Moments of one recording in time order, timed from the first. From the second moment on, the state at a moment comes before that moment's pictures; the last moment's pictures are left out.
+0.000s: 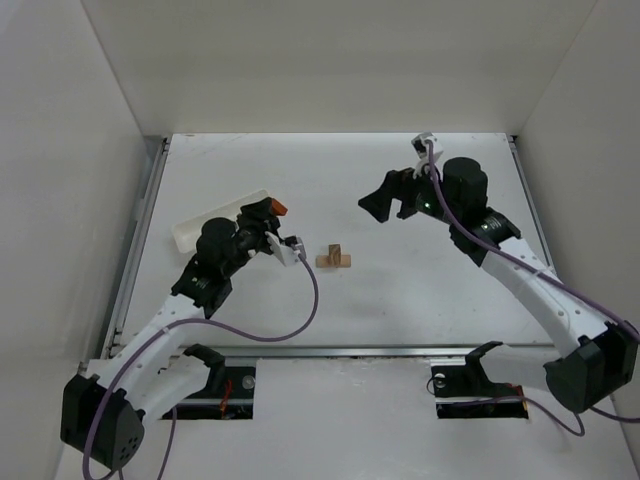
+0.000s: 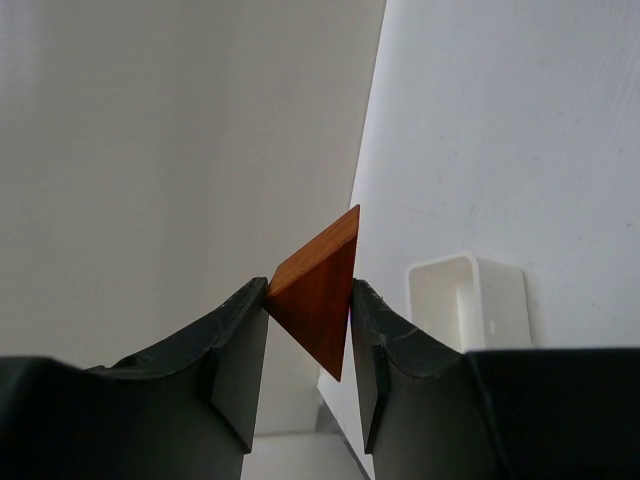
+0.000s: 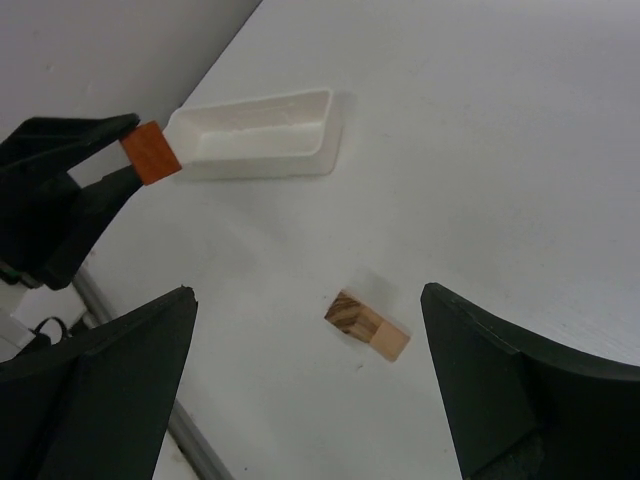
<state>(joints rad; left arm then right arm) -0.44 0.88 0.60 0.10 0.20 1.25 0.45 1.18 1.10 -0.16 -0.33 0.34</state>
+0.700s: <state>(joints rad) -0.44 0.66 0.52 0.11 0.39 1.39 0.60 1.30 1.11 0.09 -0.38 0.23</state>
